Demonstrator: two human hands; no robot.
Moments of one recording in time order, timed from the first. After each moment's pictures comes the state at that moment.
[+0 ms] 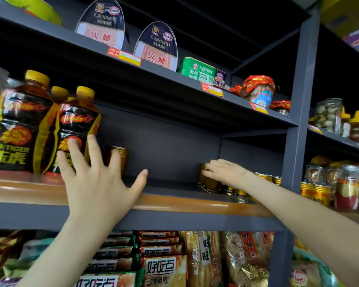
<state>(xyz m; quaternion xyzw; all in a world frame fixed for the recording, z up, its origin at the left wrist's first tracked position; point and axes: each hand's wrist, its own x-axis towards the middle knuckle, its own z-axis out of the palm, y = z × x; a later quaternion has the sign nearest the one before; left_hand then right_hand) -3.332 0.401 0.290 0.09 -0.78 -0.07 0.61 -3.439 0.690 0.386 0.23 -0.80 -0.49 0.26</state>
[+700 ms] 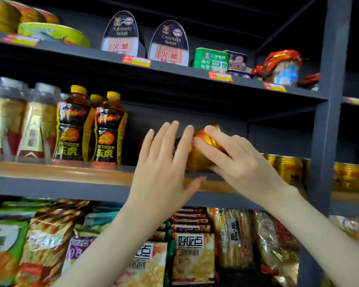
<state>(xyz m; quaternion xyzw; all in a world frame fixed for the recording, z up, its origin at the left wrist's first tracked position) -3.270 0.455 0.303 -0.14 -0.75 0.00 0.65 -3.306 0.640 0.345 0.45 -0.59 -0.14 0.66</state>
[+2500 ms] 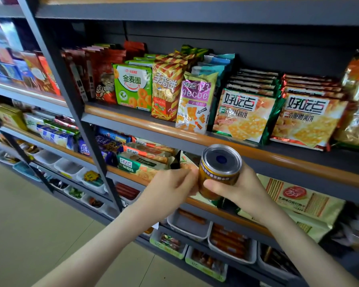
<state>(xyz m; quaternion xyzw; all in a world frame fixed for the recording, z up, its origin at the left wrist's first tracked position) -3.124 0.388 0.043 0.10 -0.89 -0.40 0.17 -3.231 0.546 0.053 0.40 -0.70 0.57 -0.17</state>
